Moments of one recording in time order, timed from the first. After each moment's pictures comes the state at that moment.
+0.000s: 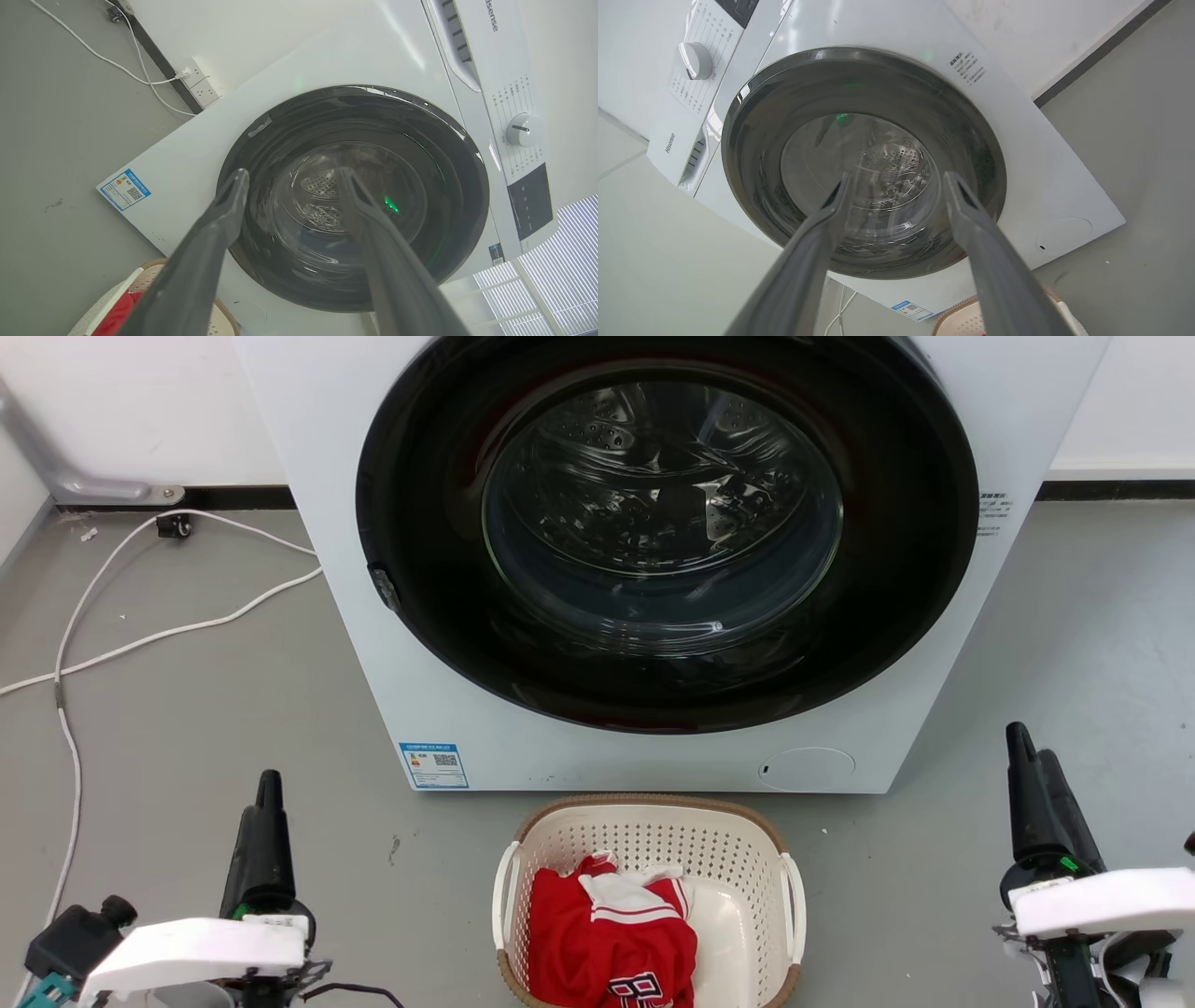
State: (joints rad) left arm 0.00 0.05 0.14 0.06 -1.10 -0.10 -0.06; right arm -0.05 -0.05 -0.10 0.09 0.90 0.13 -0.05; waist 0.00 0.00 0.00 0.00
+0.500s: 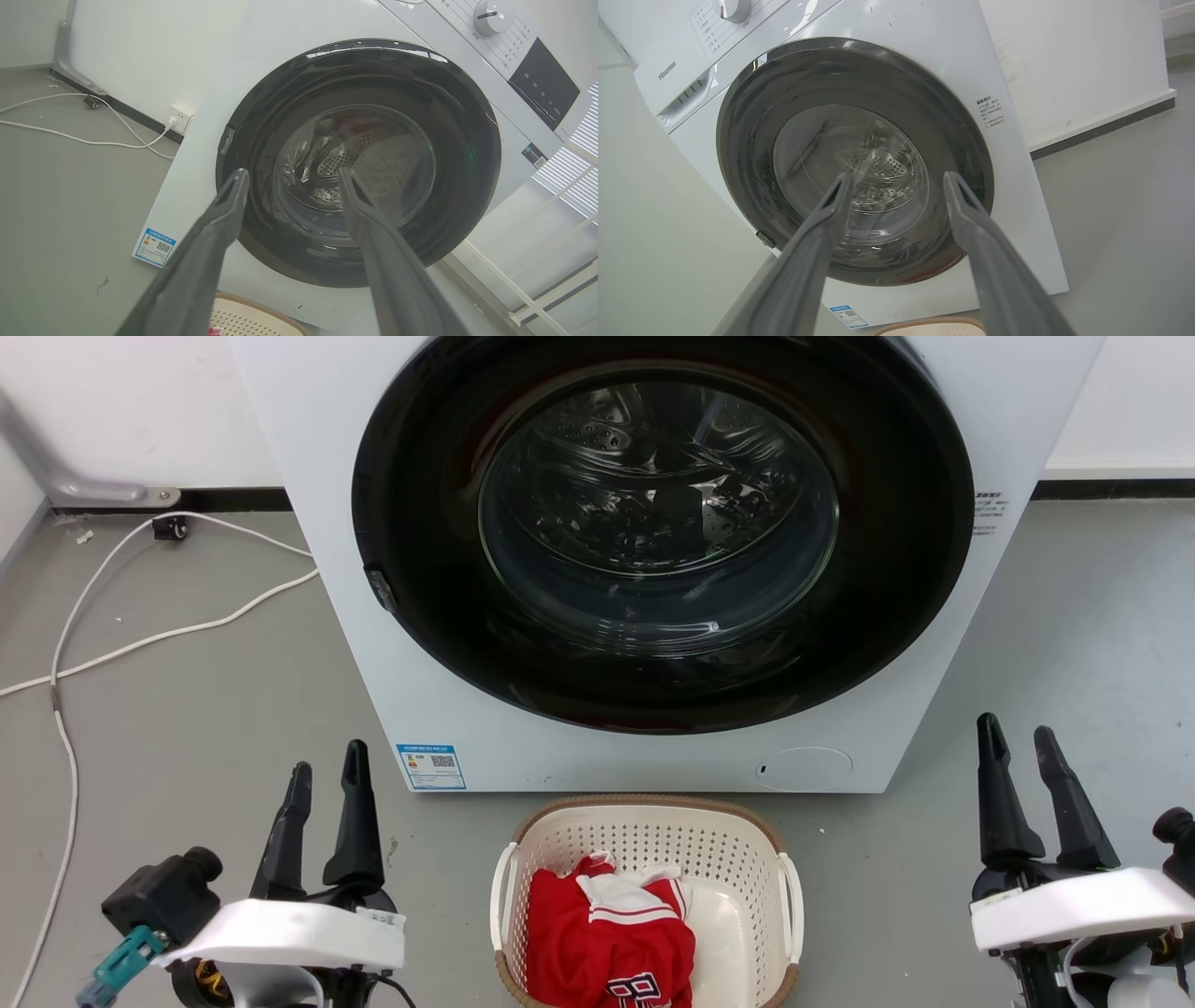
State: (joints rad) left arm 0.01 0.05 0.00 -0.07 -0.67 -0.03 -0.10; right arm -0.03 -0.05 -0.05 0.00 0.55 0.13 -0.10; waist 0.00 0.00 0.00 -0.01
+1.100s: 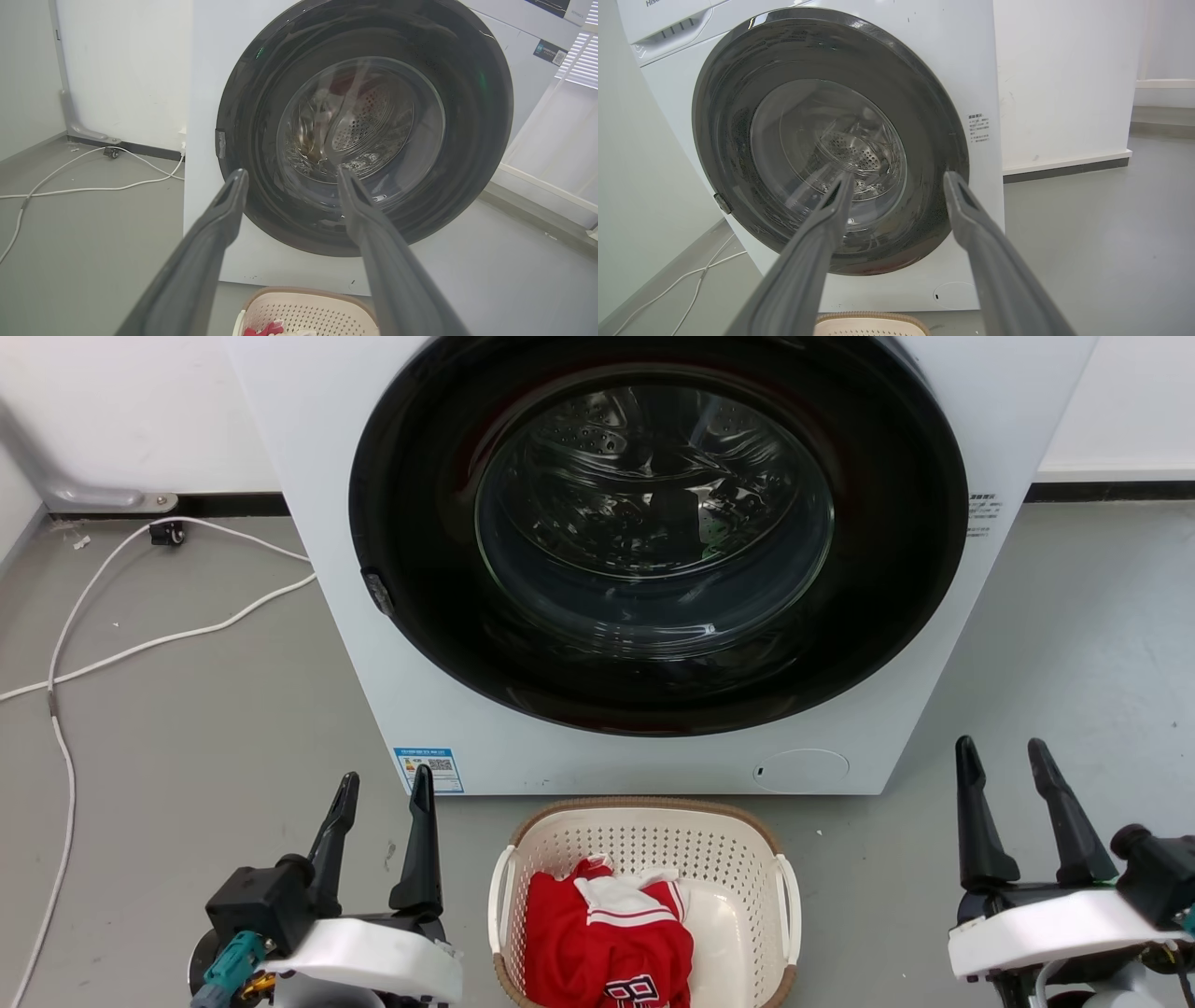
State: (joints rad) left arm 0.02 0.16 -0.22 -0.08 -0.43 0.11 -0.15; right arm 0.00 -0.05 -0.03 -0.01 0.27 0.13 -0.15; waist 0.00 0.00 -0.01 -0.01
